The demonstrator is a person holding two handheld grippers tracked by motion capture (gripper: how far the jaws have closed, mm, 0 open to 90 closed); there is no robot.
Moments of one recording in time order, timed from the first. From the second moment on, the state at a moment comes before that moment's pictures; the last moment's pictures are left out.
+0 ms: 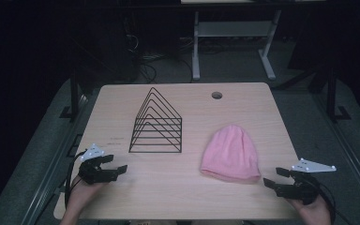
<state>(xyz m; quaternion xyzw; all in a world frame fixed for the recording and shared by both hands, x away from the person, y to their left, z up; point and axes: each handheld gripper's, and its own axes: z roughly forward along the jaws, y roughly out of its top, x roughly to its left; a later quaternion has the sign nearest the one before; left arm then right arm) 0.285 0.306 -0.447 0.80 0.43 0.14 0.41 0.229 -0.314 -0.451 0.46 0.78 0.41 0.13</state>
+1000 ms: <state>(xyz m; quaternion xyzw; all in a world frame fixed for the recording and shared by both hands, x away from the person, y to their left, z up) 0.285 0.317 -0.449 0.80 0.43 0.14 0.40 0.287 -0.297 -0.415 0.44 0.80 0.39 0.10</state>
